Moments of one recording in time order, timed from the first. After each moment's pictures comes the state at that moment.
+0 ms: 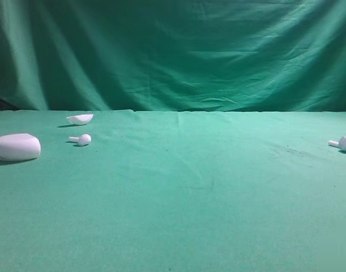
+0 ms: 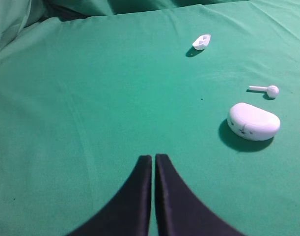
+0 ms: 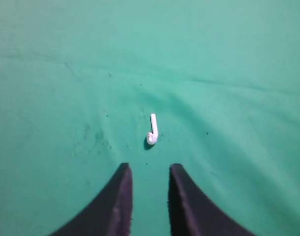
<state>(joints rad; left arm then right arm) -0.05 -0.01 0.02 0.00 0.36 0.08 0.31 1.33 -1.04 -0.13 0.88 0.19</state>
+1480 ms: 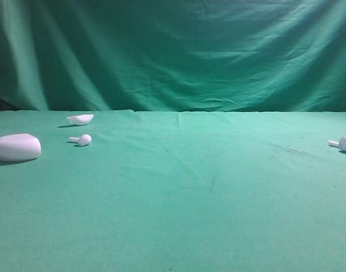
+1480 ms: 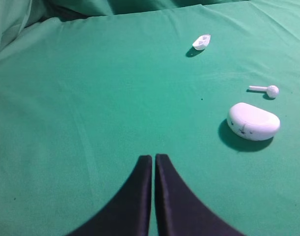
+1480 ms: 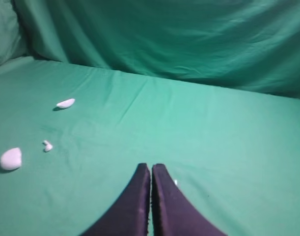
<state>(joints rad) -0.05 -0.01 0.02 0.00 0.36 0.08 0.32 0.24 -0.82 0.00 0.96 -0.02</state>
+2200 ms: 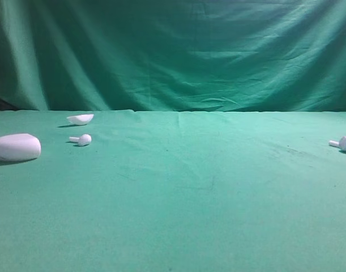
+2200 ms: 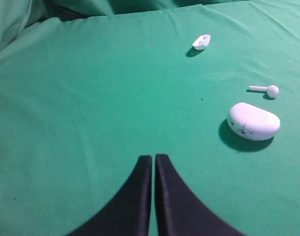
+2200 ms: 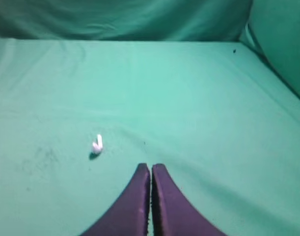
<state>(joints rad) -0.05 -0.01 0.02 0.00 0.36 0.08 0.06 0.00 -0.14 -0.03 0.50 -0.04</state>
